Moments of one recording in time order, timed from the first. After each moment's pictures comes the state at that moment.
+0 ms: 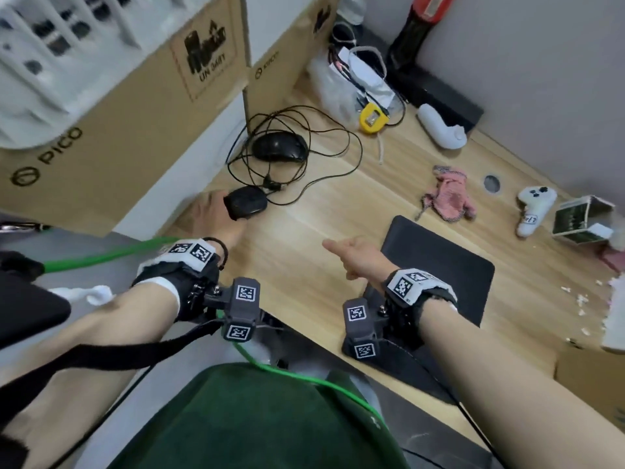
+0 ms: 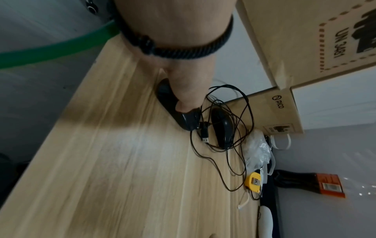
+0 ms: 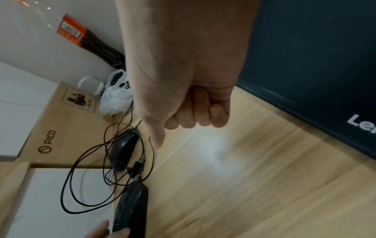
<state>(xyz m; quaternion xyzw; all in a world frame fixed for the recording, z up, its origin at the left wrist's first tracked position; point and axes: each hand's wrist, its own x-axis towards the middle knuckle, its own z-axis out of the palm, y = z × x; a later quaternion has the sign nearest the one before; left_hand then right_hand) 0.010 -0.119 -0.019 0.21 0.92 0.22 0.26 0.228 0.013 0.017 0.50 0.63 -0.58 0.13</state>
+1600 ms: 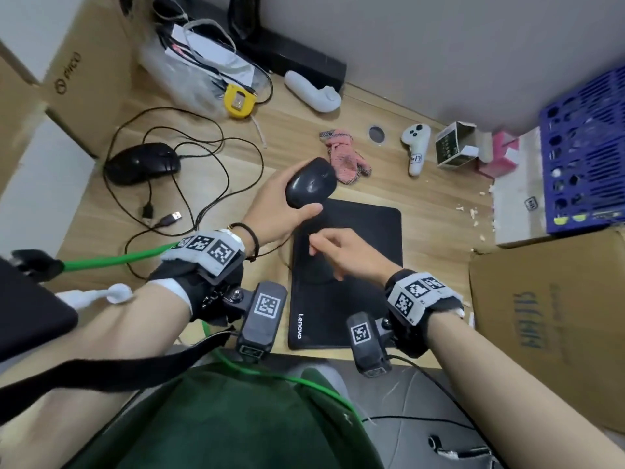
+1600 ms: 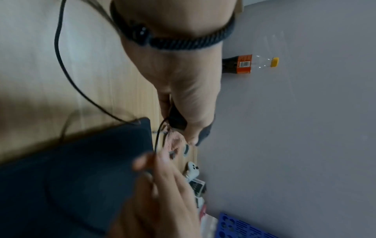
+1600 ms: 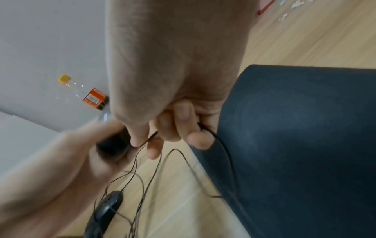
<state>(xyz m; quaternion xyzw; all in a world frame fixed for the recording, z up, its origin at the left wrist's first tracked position) 0.162 0.035 0.049 0.49 0.60 0.42 0.47 0.330 0.040 0.073 0.52 0.66 -0.55 0.03</state>
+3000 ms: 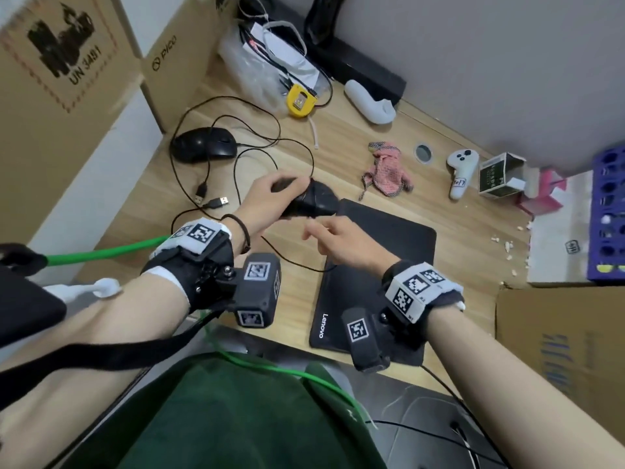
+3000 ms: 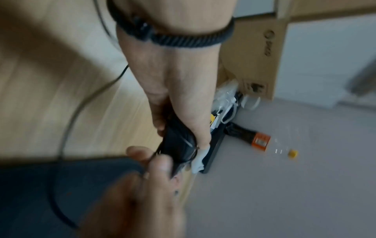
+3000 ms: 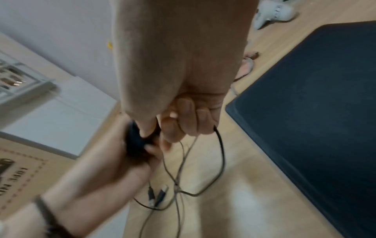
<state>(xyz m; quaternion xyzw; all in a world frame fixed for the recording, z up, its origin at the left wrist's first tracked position) 0.103 -0.004 0.044 0.21 0.62 0.48 0.58 0.258 0.037 0.071 0.44 0.75 -0.47 0.11</state>
